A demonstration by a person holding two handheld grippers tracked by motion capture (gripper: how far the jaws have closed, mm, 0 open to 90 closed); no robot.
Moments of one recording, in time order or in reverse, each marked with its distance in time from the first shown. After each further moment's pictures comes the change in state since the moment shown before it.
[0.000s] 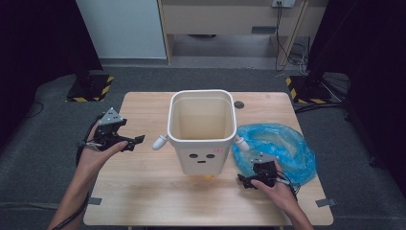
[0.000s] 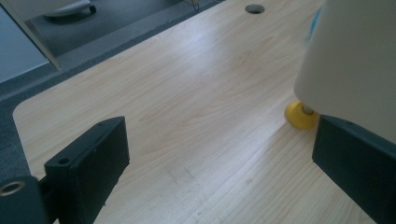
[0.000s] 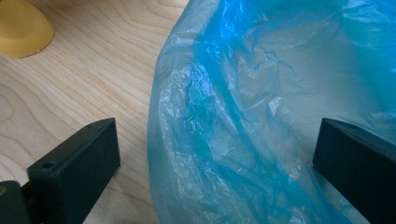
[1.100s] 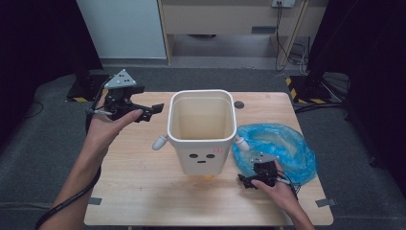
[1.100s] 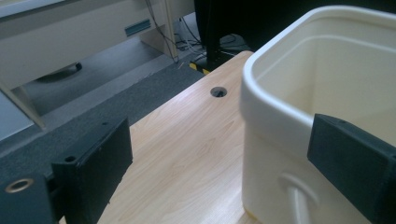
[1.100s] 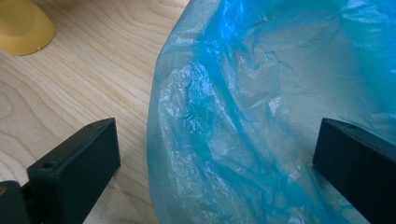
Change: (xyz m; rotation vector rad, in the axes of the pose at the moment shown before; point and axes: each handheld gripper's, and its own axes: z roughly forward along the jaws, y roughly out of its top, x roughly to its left) left arm -0.039 0.128 -0.025 -0.149 -0.075 0.061; right arm -0.002 0.000 0.000 0.002 0.008 -0.014
